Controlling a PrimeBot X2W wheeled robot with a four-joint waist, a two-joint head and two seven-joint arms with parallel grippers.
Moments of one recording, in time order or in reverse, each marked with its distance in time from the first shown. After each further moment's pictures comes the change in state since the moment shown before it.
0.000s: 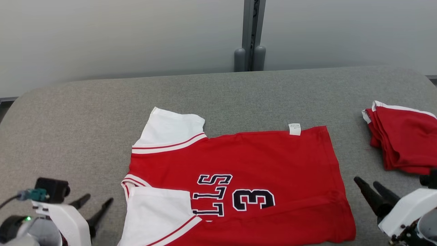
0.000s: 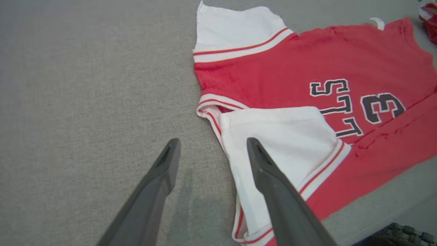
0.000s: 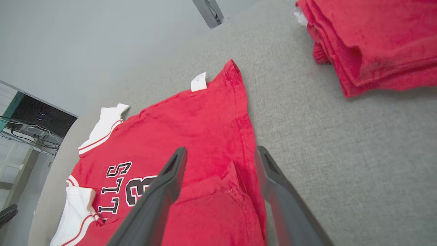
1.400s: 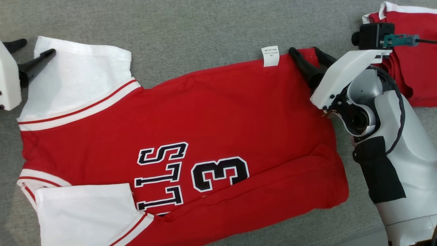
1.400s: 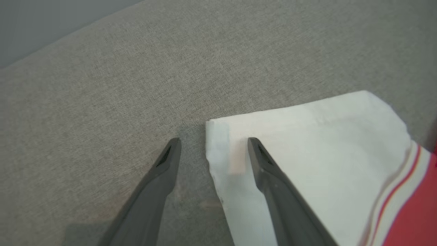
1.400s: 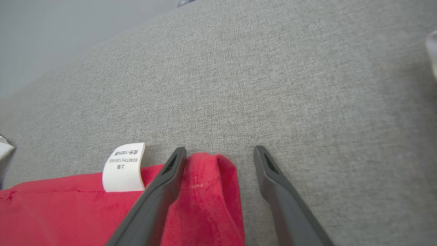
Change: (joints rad) left arm -0.869 -0.012 -0.135 0.389 -0.004 -0.316 0.332; right arm -0.829 0.074 0.314 0.540 -0.132 0.000 -0.201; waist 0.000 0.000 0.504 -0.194
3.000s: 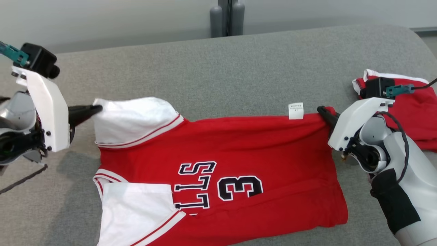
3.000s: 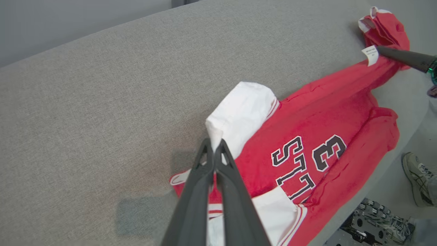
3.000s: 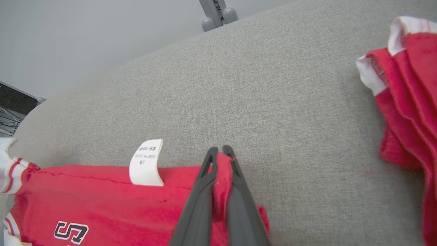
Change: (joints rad) left arm 0.055 -0.008 -0.189 -0.124 -0.325 0.000 0.075; right arm 0.098 -0.110 0.108 0.182 0.133 0.000 -0.027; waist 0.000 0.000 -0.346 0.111
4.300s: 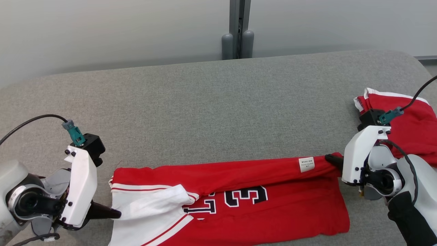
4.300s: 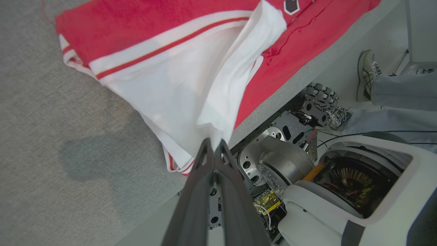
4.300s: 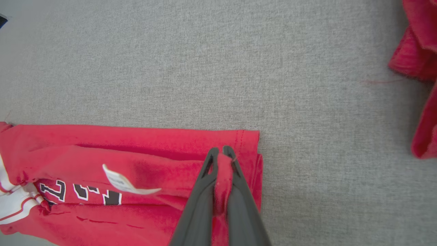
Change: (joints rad) left arm 0.225 0.053 -0.010 -0.184 -0.117 0.000 0.439; right arm 0.118 -0.110 0.082 -0.072 0.066 0.000 0.295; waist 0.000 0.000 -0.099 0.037
